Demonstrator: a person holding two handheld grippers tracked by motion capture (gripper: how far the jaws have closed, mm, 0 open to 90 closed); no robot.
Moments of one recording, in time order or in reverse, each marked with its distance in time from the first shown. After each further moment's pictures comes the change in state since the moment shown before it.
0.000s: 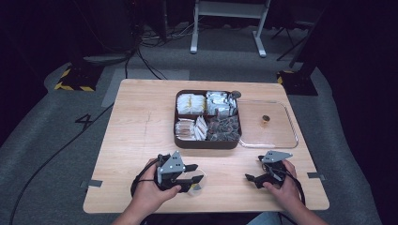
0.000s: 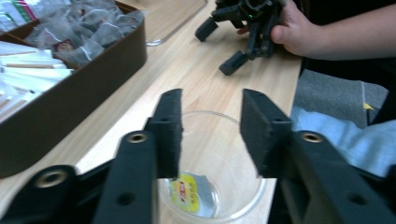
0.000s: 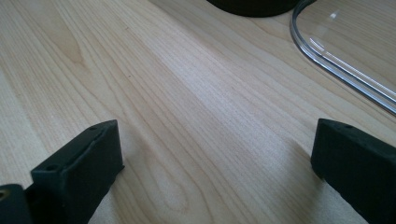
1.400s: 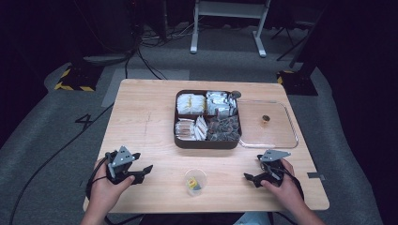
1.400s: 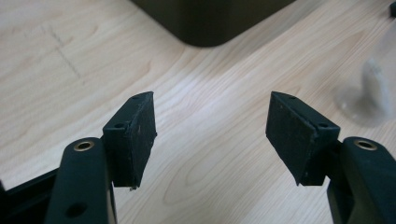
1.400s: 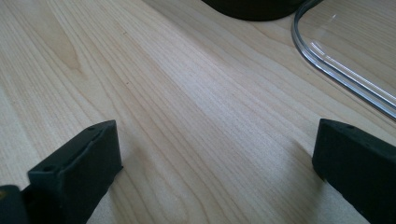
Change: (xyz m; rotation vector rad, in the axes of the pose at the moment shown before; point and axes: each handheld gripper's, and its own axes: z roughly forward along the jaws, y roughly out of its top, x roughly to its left) left arm 0.076 -0.083 -0.079 0.125 0.350 -0.158; right arm 0.000 0.004 0.004 0.004 -0.002 0.000
